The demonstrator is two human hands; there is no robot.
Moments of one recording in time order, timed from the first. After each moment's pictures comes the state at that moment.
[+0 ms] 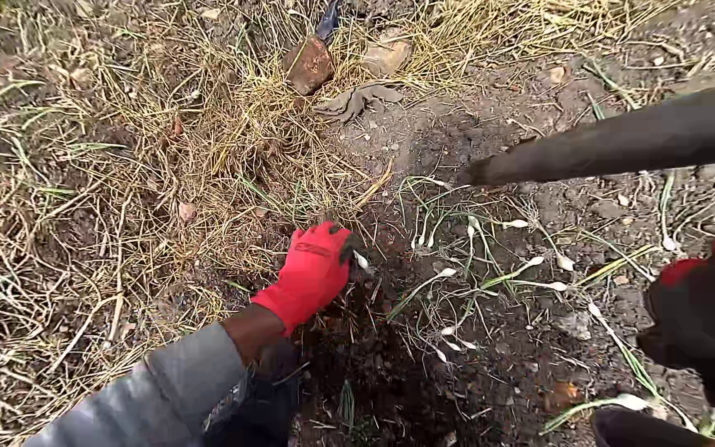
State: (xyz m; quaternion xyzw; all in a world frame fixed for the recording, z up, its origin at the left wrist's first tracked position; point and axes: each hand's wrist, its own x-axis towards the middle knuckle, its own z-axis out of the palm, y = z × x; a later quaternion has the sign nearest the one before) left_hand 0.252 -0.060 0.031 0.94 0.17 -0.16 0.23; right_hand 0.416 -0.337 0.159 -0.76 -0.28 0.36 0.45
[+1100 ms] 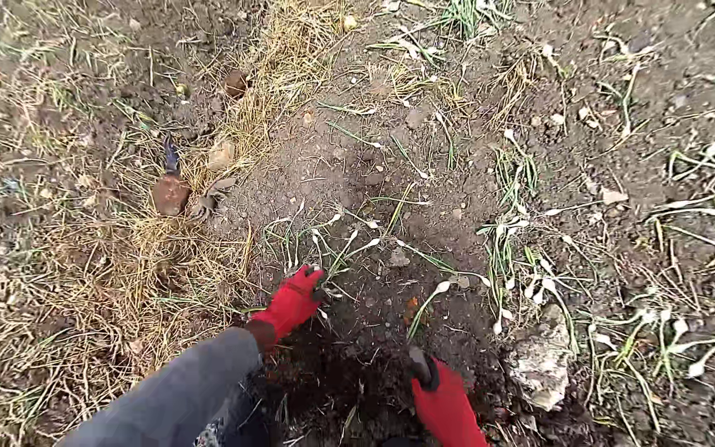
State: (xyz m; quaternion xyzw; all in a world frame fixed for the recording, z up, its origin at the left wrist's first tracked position) left_hand 0.332 -0.221 0.021 0.92 -0.02 -0.35 0.16; right_hand 0.180 -0.520 0.047 -0.84 0.20 0.39 0.32
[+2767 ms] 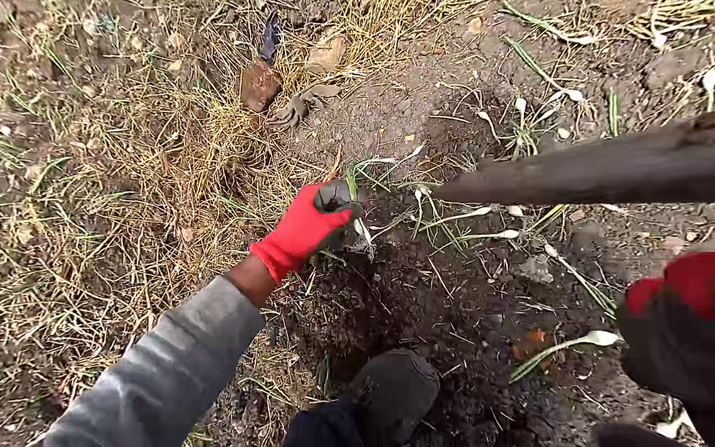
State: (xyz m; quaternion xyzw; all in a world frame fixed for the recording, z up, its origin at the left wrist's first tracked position) left_hand 0.314 -0.096 0.033 0.82 0.13 -0.15 0.54; right_hand 0.351 -0.474 0.137 -0.72 -0.11 0.27 0.63
